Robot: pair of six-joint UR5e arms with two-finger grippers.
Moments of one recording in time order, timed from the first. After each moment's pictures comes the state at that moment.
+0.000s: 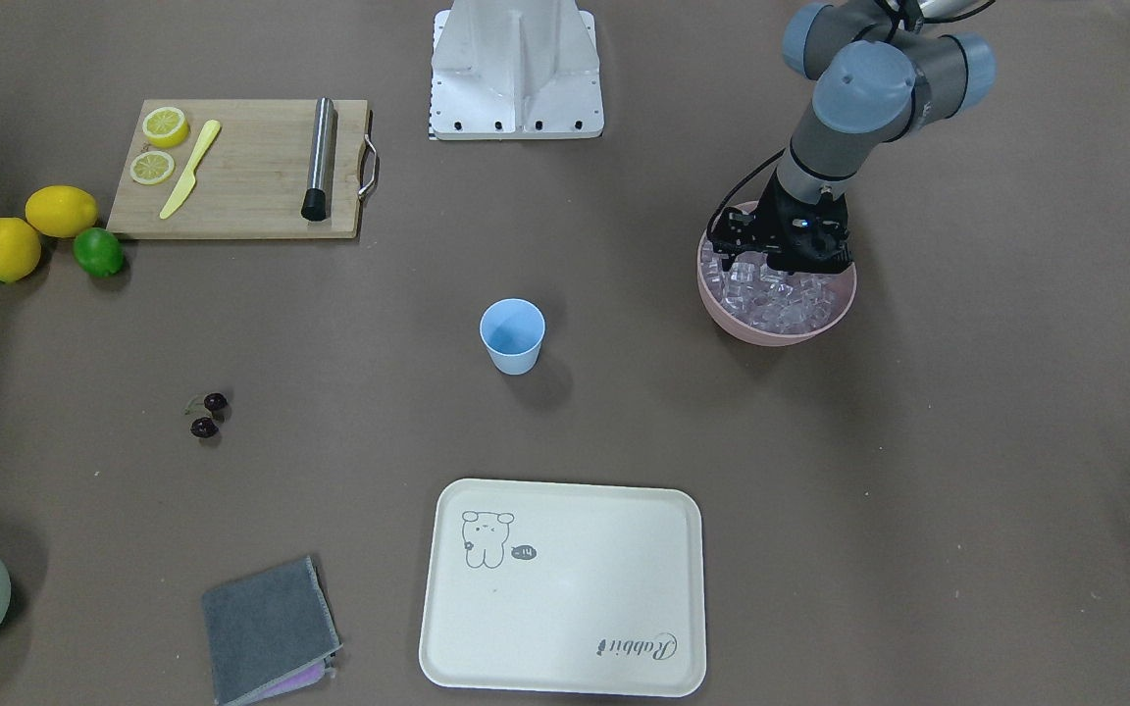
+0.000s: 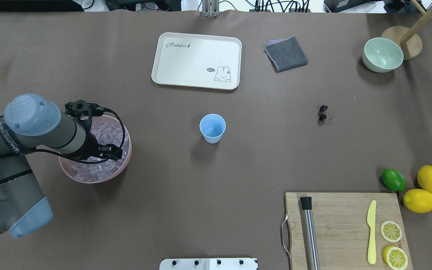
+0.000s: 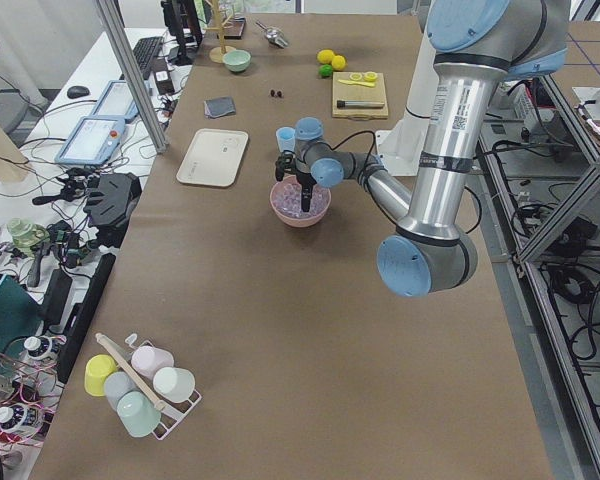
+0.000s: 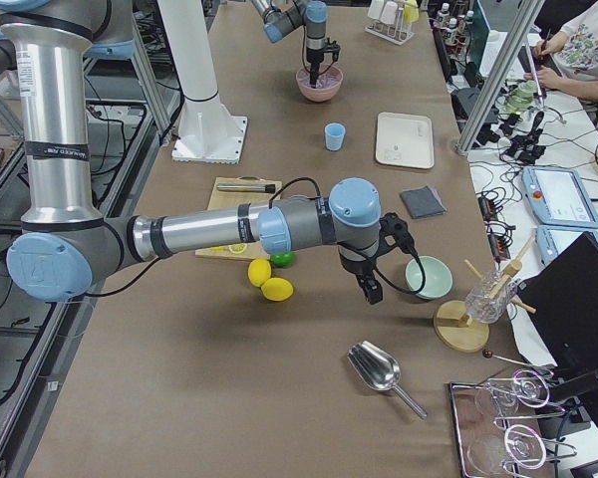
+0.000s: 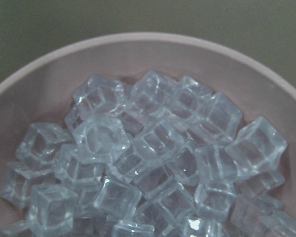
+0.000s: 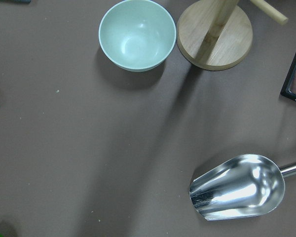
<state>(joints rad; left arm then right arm) -0.61 -1.79 -1.88 -1.78 -1.98 -1.06 1.59 -1.57 1.76 -1.51 2.40 -0.26</state>
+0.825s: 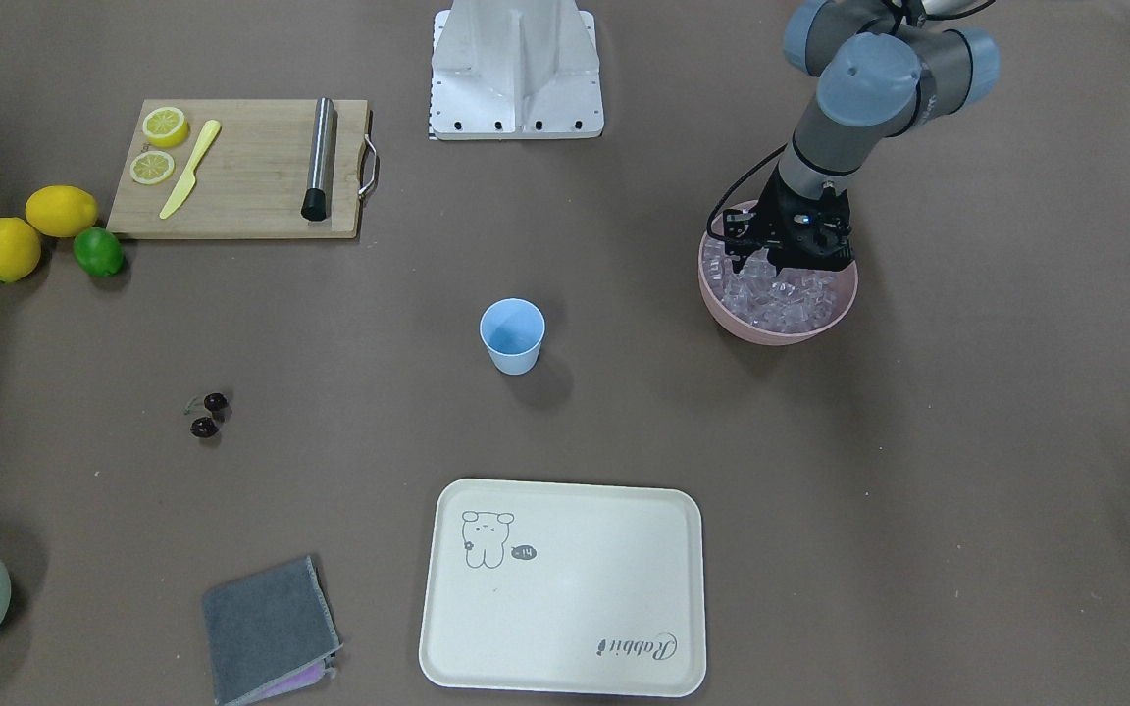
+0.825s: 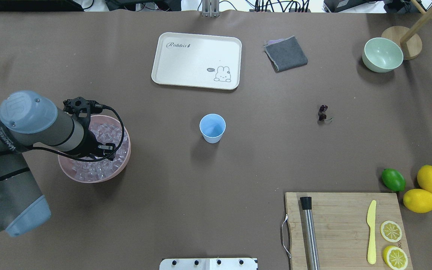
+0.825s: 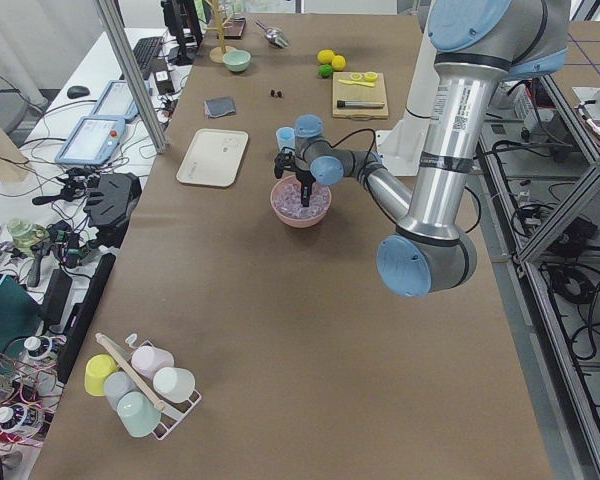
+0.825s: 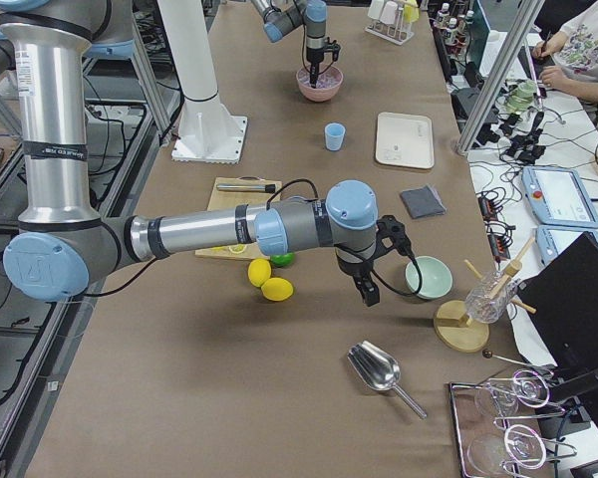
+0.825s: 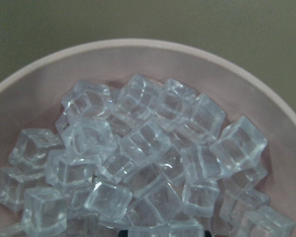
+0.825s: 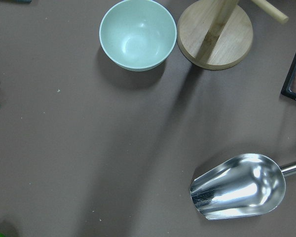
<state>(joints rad) -0.63 -1.80 -1.91 -1.78 -2.00 -1.05 1.59 -1.57 1.76 -1.51 2.40 -0.26</state>
